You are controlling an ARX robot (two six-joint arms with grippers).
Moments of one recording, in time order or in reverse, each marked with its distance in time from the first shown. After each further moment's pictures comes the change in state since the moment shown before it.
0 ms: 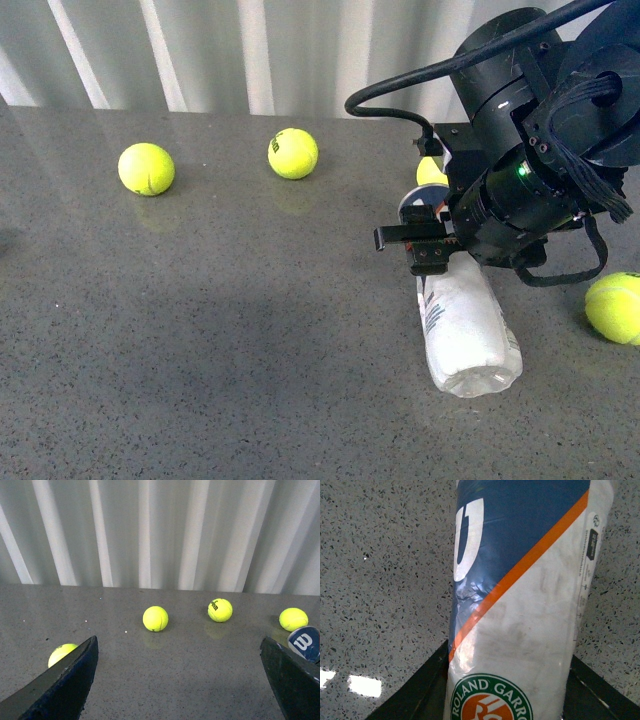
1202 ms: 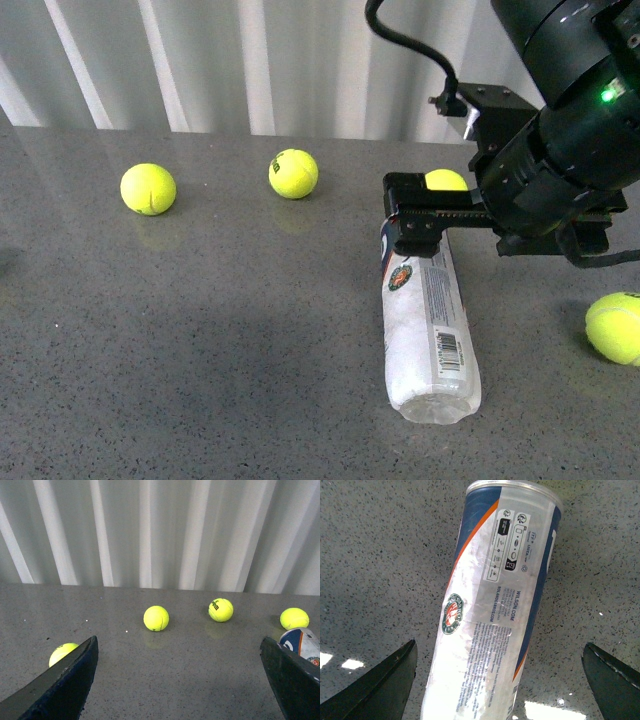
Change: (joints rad) left arm 0.000 0.000 0.000 0.000 0.000 0.000; right arm 0.005 -0.196 -0.034 -0.154 -0.068 0.031
